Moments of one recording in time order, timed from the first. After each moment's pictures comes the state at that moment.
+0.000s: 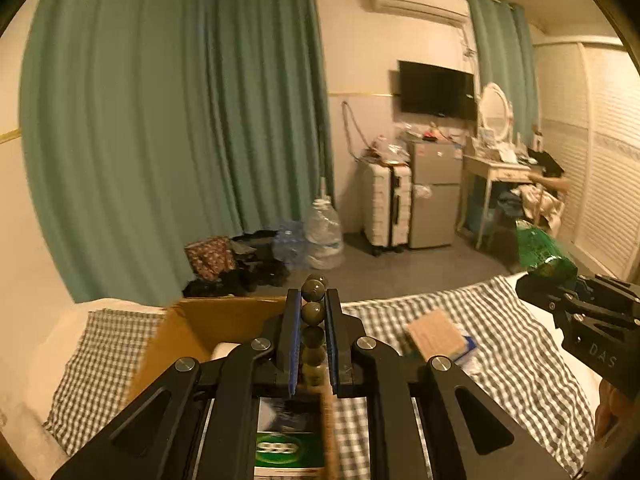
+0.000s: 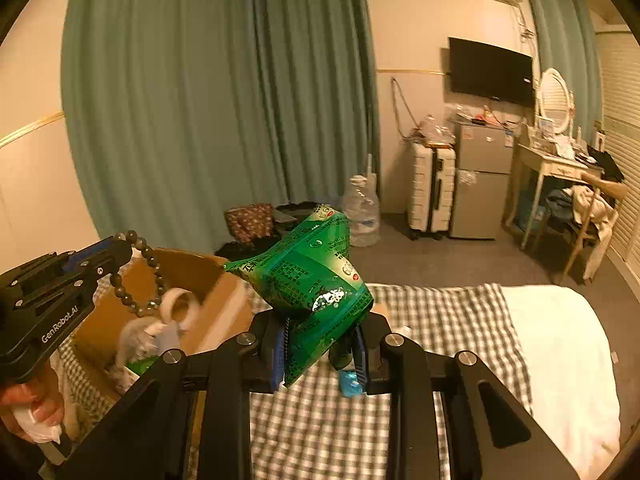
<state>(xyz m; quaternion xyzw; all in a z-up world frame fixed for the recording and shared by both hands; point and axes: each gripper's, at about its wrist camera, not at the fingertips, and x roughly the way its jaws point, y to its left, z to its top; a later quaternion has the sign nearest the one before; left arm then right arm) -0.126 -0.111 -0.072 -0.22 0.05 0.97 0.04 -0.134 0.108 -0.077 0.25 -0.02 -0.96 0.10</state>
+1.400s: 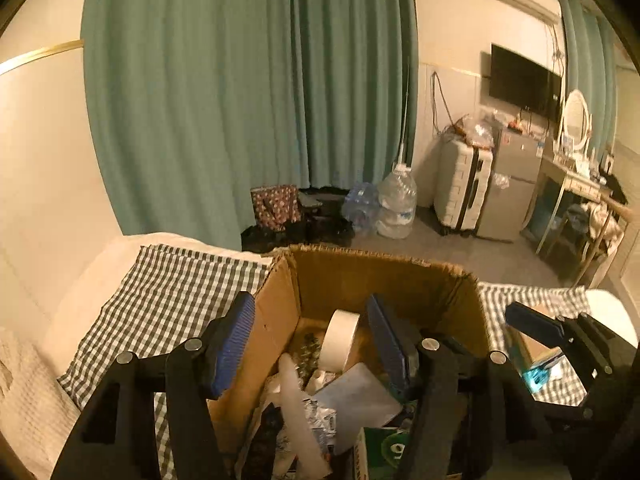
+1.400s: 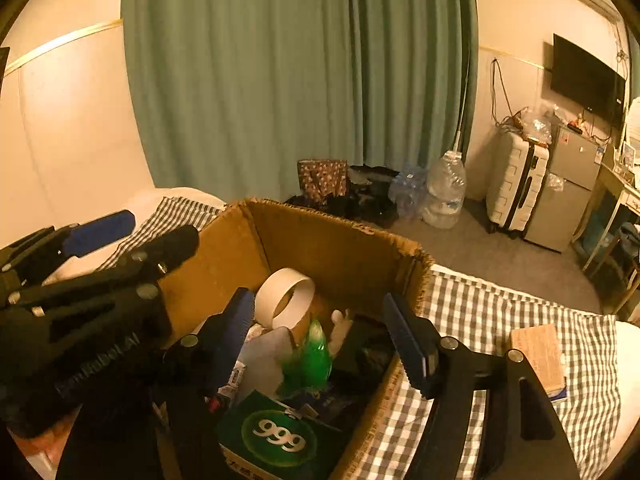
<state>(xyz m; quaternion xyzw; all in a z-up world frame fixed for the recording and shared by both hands) -0.169 -0.234 -0.123 -0.29 -0.02 0.96 -0.07 -0.205 -0.083 -0.146 0.31 0.05 -0.93 0.20</state>
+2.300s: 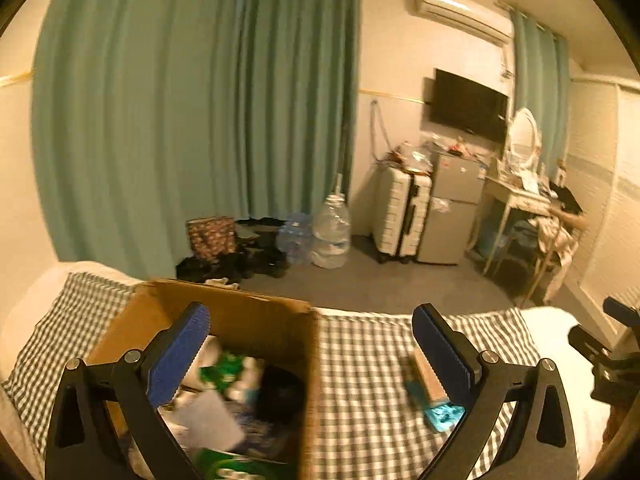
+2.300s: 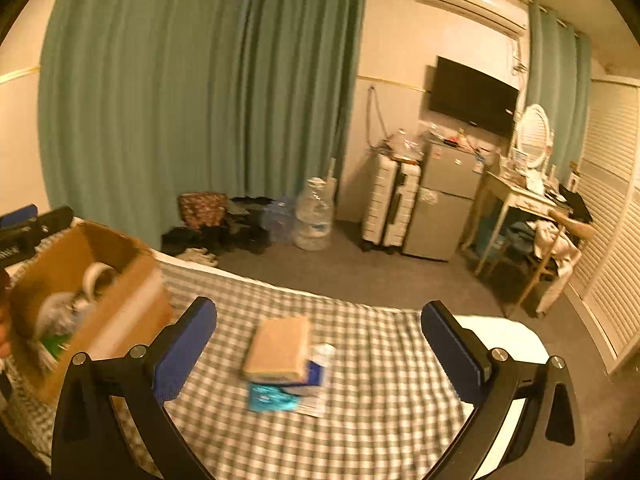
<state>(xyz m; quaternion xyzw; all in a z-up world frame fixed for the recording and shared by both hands) -0.178 -0.091 -0.114 -0.23 -0.01 0.97 0.02 -0.172 0.169 -0.107 0.25 0.06 -0.97 0.02</state>
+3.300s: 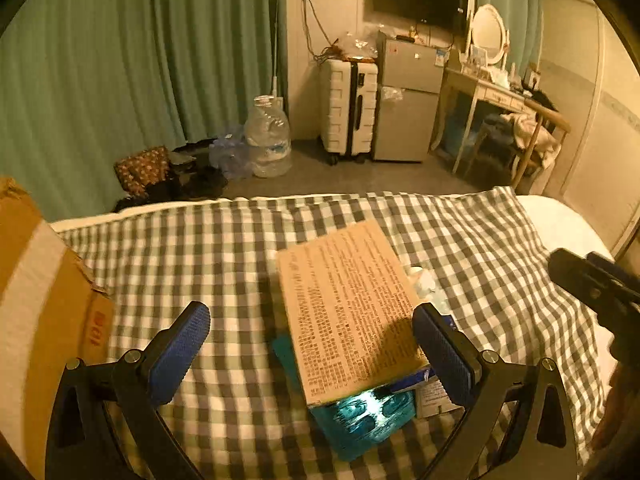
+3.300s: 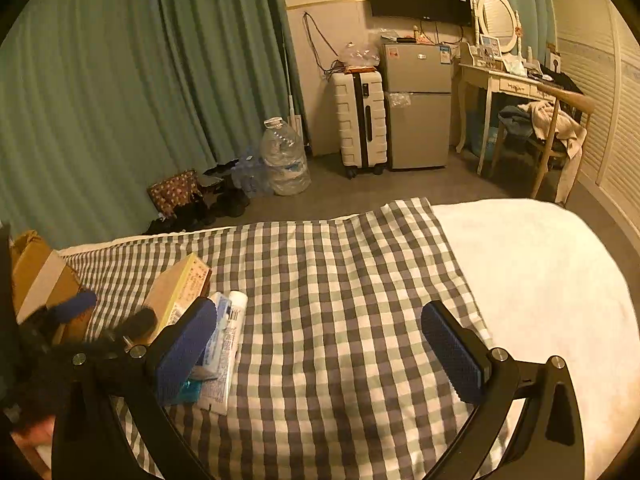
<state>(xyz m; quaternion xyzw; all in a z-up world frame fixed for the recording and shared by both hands) -0.268 0.069 -0.272 -0.38 0.02 0.92 0.10 -0.253 0.291 -0.238 0.35 -0.08 -0.93 -0.01</state>
